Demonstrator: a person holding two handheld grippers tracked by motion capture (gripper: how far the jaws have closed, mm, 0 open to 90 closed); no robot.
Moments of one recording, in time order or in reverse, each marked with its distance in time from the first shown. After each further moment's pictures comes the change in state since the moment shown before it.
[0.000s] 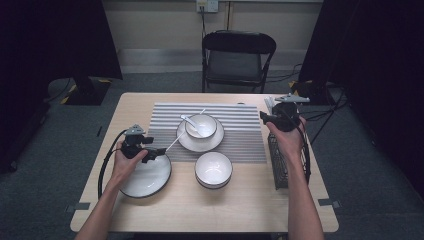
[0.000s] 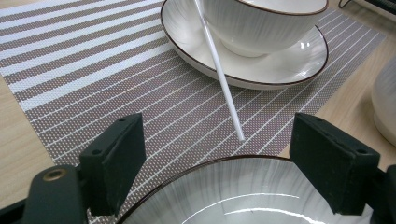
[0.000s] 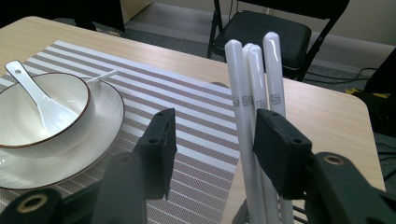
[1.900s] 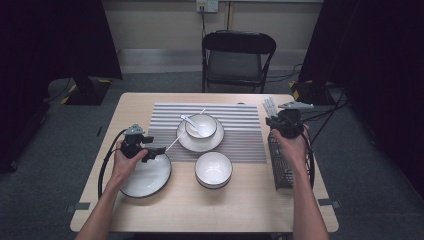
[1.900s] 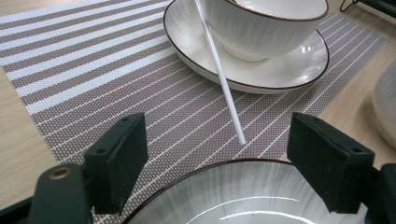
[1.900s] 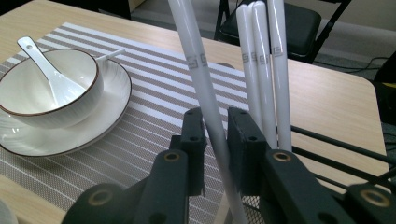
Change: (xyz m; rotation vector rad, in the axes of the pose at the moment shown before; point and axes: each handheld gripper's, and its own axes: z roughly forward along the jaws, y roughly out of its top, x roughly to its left) left arm 0.000 0.001 -0.001 -0.011 0.009 0.002; right arm -0.002 -0.016 -0.013 0.044 0.028 -0.004
